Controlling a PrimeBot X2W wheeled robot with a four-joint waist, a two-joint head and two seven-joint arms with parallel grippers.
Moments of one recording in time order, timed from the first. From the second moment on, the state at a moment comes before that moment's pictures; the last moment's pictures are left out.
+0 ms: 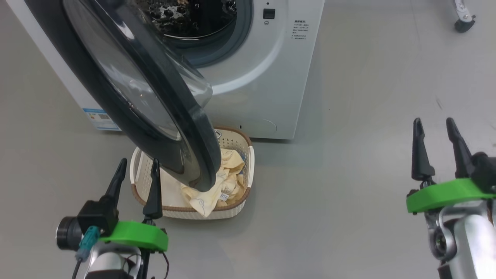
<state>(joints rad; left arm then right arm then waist) -0.21 0.05 -0.13 0.29 -0.16 -0.13 -0.26 -0.18 -0.08 -0.07 0.20 0.18 0.13 -0.25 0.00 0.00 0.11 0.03</state>
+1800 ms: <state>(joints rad) -0.16 0.05 -0.13 0.34 -0.16 -0.13 -0.26 0.08 -0.04 -0.05 0.09 0.12 0.13 -0.25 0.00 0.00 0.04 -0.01</state>
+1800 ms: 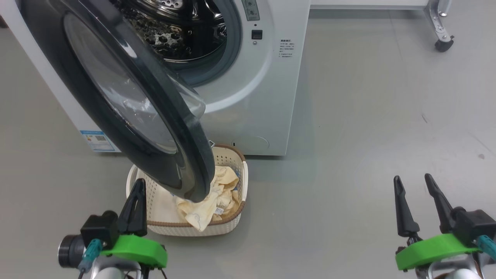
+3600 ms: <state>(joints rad) -0.41 0.04 -0.65 0.12 -0.53 0.03 -0.20 0.07 -0.04 -0.03 0.13 0.15 0.13 -0.25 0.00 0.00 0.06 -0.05</state>
